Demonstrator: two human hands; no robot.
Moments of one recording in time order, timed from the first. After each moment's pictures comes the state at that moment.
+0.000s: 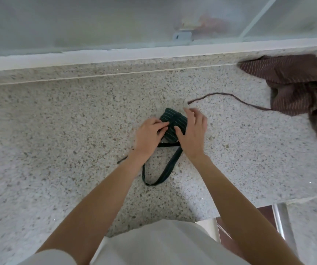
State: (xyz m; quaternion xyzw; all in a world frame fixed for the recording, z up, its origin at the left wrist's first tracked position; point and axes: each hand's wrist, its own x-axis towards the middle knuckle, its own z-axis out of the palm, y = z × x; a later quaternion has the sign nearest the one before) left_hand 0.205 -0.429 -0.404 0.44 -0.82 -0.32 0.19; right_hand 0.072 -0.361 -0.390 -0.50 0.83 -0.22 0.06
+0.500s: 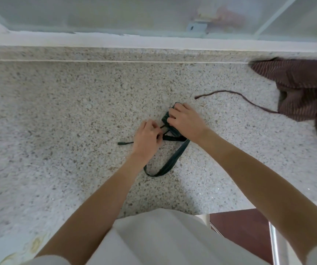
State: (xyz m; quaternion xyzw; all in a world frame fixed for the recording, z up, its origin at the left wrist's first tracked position) left_hand 0.232 -0.394 -0.422 0.46 -0.85 -0.22 0.15; right_hand 0.058 -0.397 -0.373 -0.86 0.51 0.03 0.00
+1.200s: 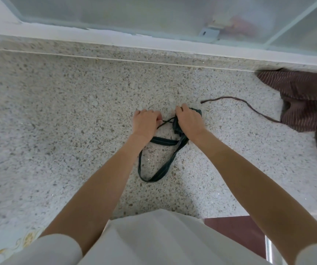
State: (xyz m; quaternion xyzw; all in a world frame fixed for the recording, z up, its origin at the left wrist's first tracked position) left_hand 0.230 -0.452 -0.410 0.52 -0.83 -0.23 -0.01; right_hand 0.077 -0.414 -0.378 -0.70 0.69 0.12 0.12
